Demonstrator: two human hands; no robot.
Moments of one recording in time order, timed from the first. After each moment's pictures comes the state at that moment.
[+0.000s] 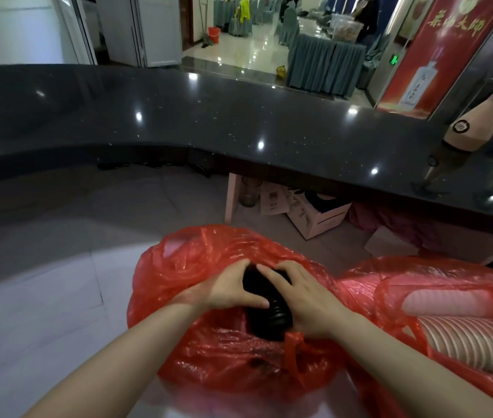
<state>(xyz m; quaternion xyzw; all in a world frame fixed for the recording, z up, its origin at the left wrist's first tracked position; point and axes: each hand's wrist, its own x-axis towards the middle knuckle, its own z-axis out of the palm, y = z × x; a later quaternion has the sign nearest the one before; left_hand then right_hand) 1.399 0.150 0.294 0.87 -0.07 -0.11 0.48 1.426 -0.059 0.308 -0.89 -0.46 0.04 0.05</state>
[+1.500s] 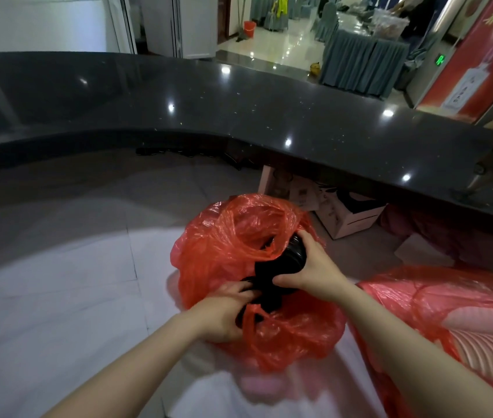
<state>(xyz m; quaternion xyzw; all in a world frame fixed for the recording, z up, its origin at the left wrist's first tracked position) 1.329 0.177 0.272 0.94 -0.11 -0.15 0.29 1.446 -0.012 0.329 -0.91 -0.19 0.17 0.33</state>
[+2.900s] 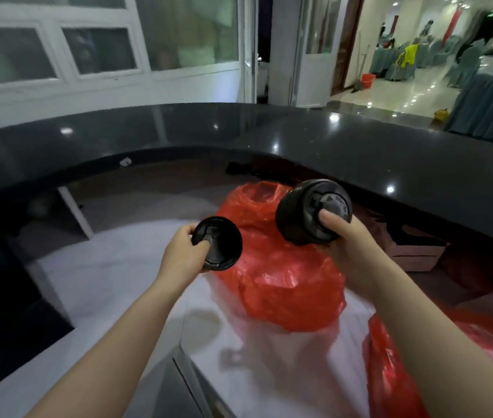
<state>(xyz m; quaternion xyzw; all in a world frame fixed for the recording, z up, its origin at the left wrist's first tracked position) 1.249 0.157 0.383 0.71 0.42 0.29 0.49 1.447 -0.027 0.409 -0.52 -0.30 0.34 0.73</state>
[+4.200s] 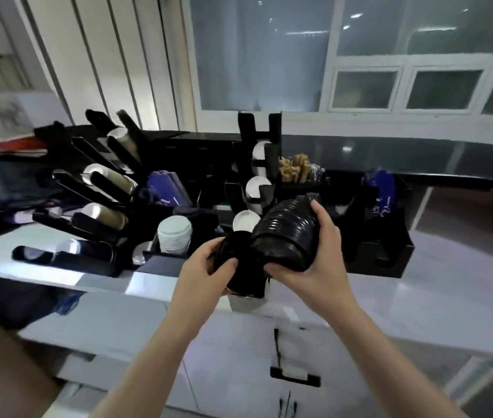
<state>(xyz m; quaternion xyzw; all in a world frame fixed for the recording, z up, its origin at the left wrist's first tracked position) 0.684 -0.061 0.435 0.46 0.56 0.59 0.35 0.866 0.005 0.433 -0.36 -0.72 0.27 0.52</state>
